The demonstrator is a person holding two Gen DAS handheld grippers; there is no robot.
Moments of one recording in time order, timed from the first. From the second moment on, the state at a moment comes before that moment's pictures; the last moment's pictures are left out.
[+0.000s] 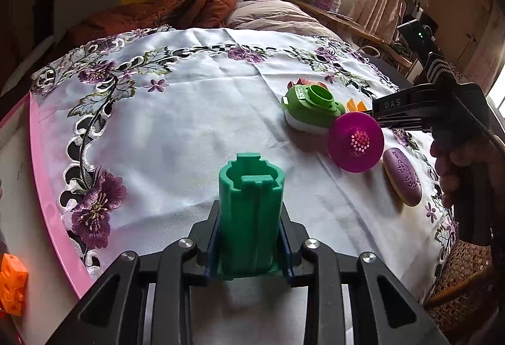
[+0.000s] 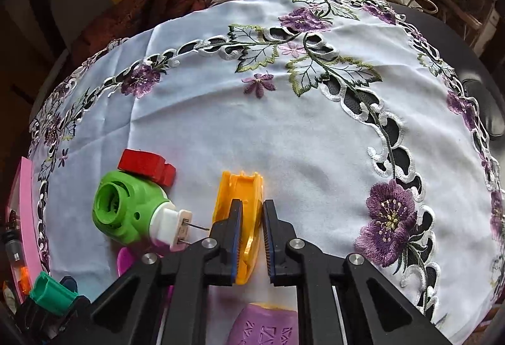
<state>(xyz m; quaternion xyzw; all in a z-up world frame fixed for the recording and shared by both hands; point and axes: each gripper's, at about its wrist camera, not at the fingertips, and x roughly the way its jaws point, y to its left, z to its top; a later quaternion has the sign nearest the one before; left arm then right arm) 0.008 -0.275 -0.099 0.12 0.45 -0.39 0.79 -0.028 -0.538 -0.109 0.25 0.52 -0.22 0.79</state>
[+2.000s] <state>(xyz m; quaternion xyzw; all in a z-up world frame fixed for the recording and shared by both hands) 0.198 -0.106 -0.066 -0.02 0.47 -0.15 0.87 -0.012 -0.506 -0.107 0.08 0.54 -0.23 0.81</state>
